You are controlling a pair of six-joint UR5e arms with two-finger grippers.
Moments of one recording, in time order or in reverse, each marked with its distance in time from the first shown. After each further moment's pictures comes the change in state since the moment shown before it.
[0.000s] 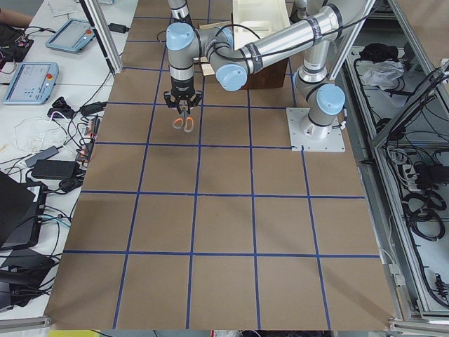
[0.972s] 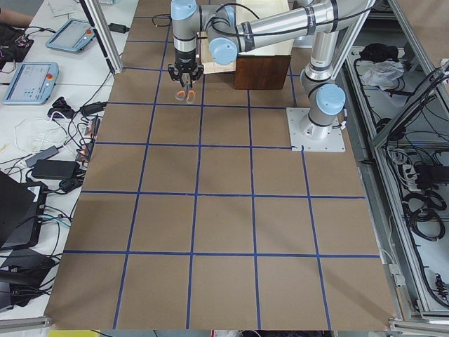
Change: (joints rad) left arm -0.222 0.015 0.000 -0.033 -0.003 -0.216; right arm -0.026 -0.116 0.004 -0.011 -0.007 0.269
